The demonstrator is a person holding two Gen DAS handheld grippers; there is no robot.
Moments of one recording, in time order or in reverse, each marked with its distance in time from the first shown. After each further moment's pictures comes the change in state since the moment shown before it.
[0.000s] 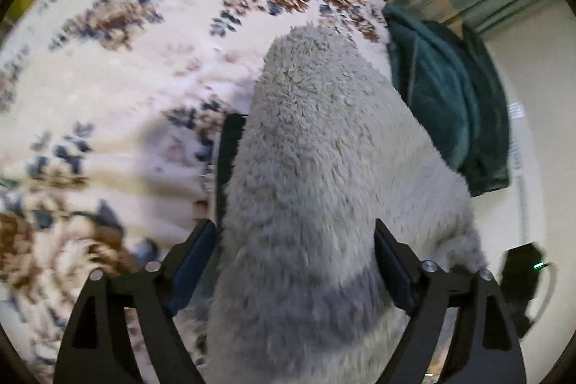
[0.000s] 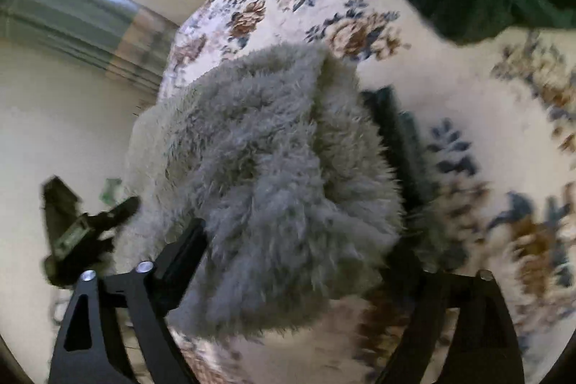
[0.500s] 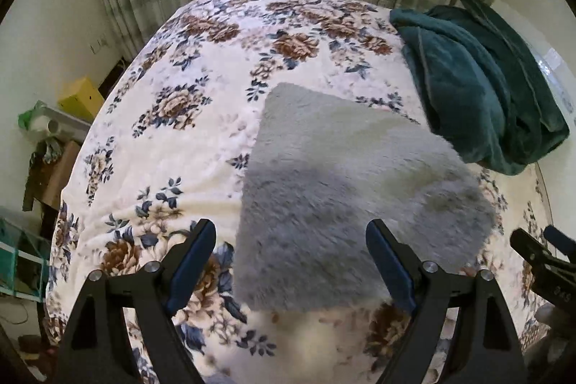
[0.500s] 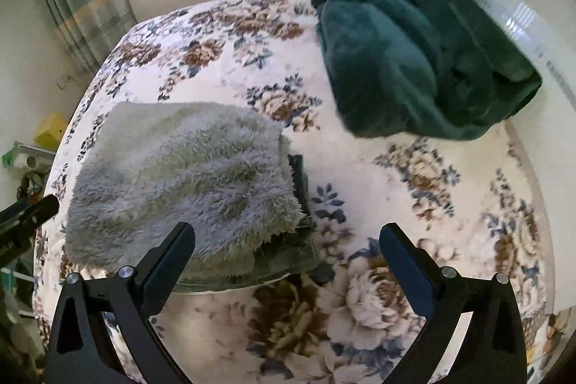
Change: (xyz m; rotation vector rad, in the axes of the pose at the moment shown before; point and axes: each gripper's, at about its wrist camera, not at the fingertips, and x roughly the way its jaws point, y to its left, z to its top) left arm -0.064 -0.087 -0.053 0.225 -0.183 0.354; right arm -0.145 0.089 -0.050 -0.240 -0.213 -0.482
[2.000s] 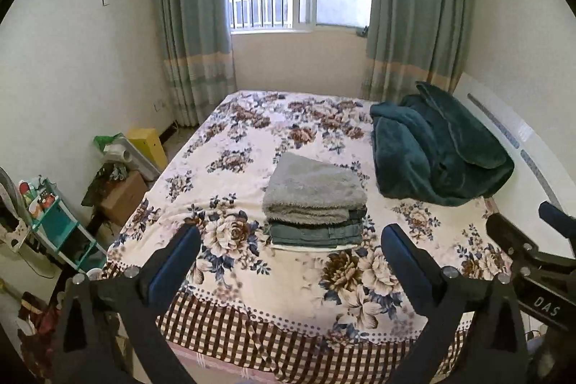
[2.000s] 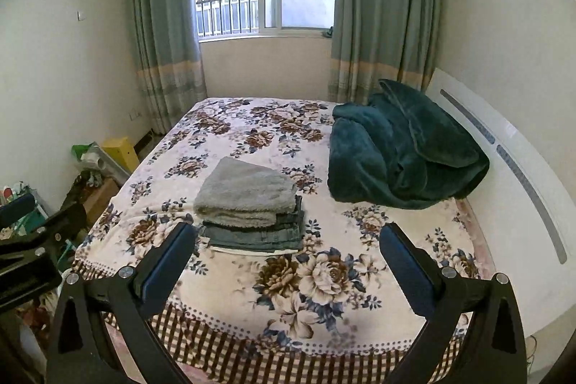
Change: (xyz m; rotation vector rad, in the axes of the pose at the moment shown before) left arm -0.409 -0.069 -0.193 -0.059 -0.383 0.089; right arm -0.543 -0.082 -0.213 -0.176 -0.384 0.123
